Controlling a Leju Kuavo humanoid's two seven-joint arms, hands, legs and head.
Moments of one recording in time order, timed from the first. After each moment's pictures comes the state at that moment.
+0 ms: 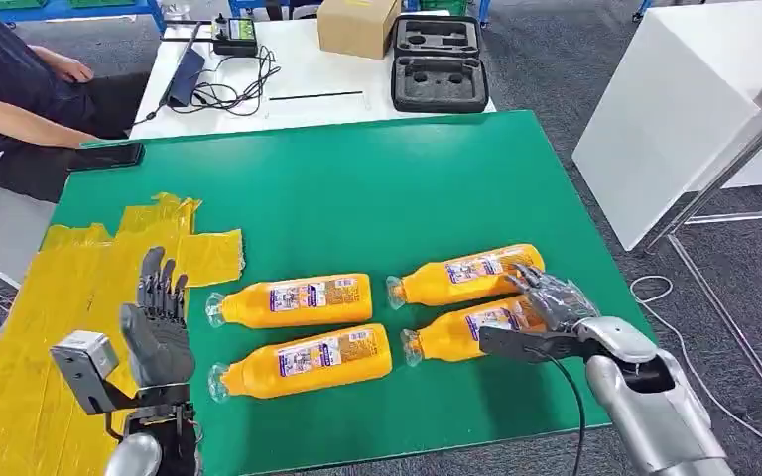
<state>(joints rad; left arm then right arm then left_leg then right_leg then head) 0.15 -0.23 0.08 -1.75 0.05 0.07 -0.36 -0.35 -0.29 0.27 -1.23 1.11 0.39 -0.20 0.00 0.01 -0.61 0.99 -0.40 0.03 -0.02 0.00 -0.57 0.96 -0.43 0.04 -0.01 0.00</state>
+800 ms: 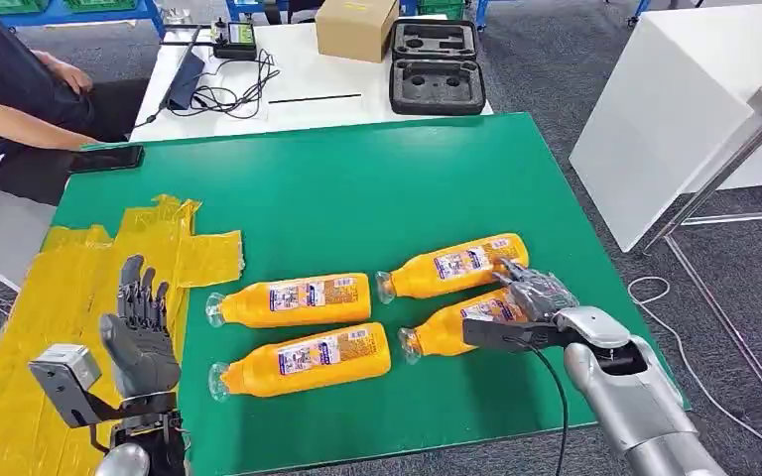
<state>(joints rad) 0.18 -0.23 0.12 -1.78 0.05 0.08 -0.38 -0.42 -0.24 0.33 -1.11 1.12 0.37 -0.19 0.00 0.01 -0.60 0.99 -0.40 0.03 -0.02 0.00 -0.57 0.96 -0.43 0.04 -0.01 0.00</state>
